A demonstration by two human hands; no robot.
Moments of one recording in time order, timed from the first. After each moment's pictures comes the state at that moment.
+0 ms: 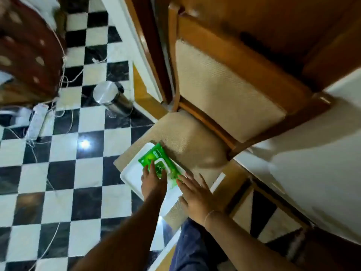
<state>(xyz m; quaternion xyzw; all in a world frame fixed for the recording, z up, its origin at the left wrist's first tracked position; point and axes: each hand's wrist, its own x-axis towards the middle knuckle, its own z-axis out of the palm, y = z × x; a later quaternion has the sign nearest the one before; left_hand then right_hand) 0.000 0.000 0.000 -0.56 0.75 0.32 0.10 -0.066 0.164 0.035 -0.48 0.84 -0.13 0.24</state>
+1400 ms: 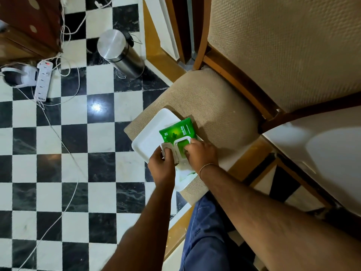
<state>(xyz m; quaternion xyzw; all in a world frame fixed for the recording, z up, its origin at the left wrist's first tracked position) 0.043 0.001 -0.045 -0.65 0.59 0.46 -0.13 -0.069 0.065 -0.064 -0.41 0.86 -0.04 0.30</state>
